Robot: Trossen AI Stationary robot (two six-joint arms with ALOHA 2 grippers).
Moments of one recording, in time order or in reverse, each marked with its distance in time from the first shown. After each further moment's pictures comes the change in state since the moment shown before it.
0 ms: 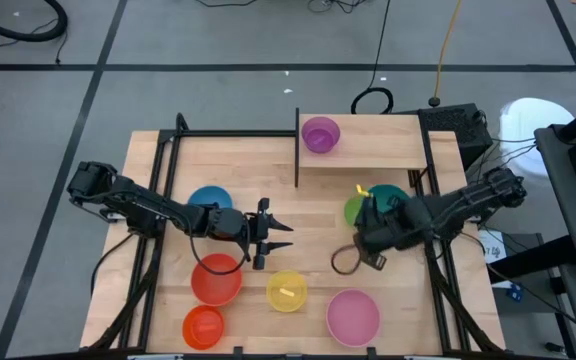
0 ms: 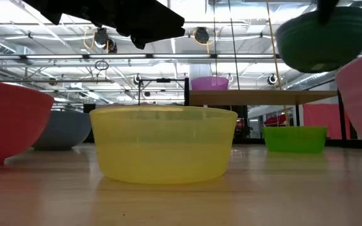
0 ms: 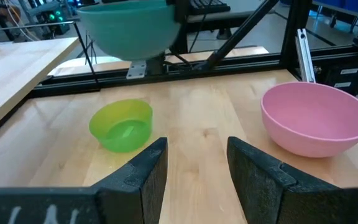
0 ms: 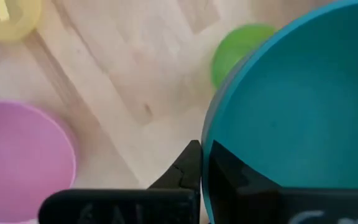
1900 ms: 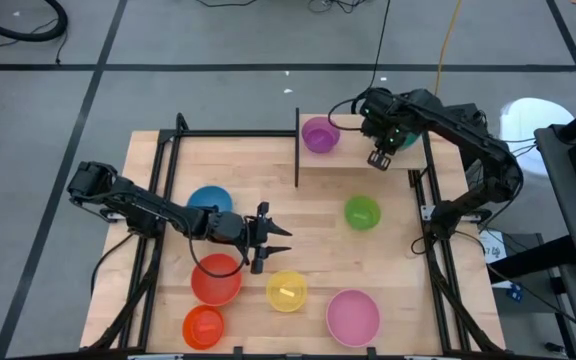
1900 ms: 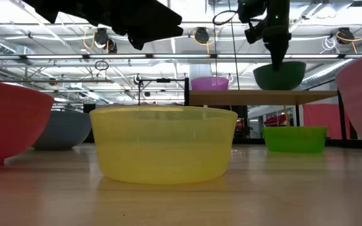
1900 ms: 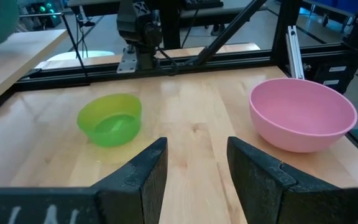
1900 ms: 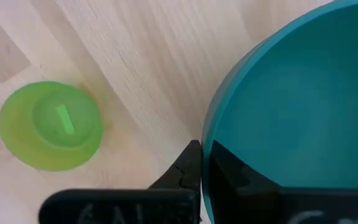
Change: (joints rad) left arm -0.023 0.000 0.000 -0.018 -0.001 -0.030; right arm -0.993 0.000 0.011 0.088 -0.014 -1.002
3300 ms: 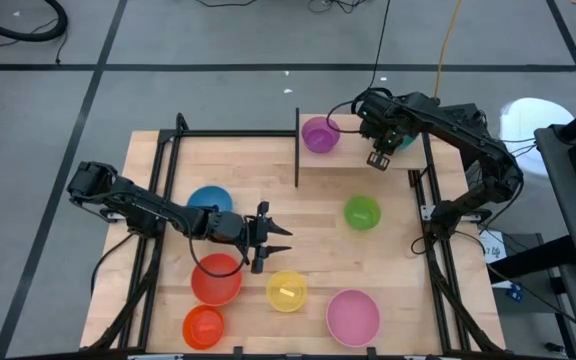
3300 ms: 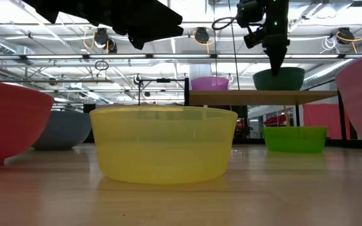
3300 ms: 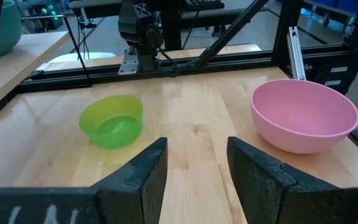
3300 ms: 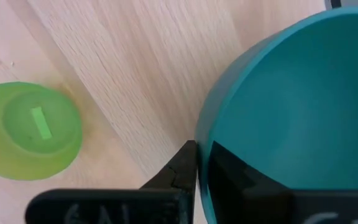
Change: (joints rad) left arm 0.000 0.000 0.000 0.003 -0.001 0.007; right arm -0.006 0.000 -0.052 0.073 0.048 -0.038
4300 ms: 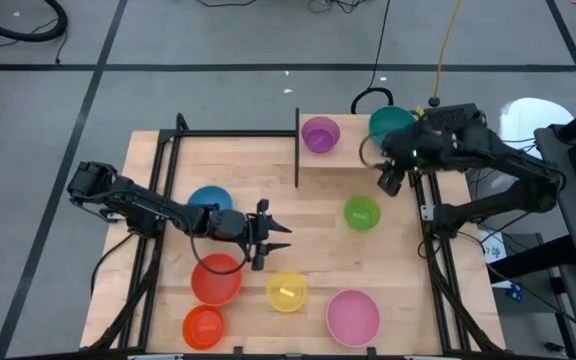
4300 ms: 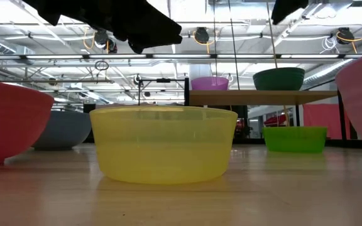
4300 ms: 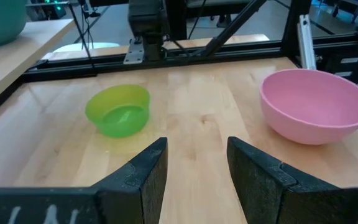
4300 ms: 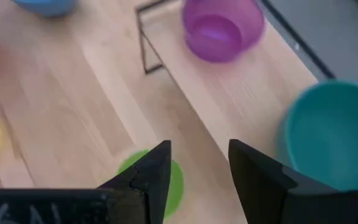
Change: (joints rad) left arm 0.025 0.000 0.000 -0.040 0.002 -0.004; right arm 0.496 -0.345 0.001 0.120 0.084 0.458
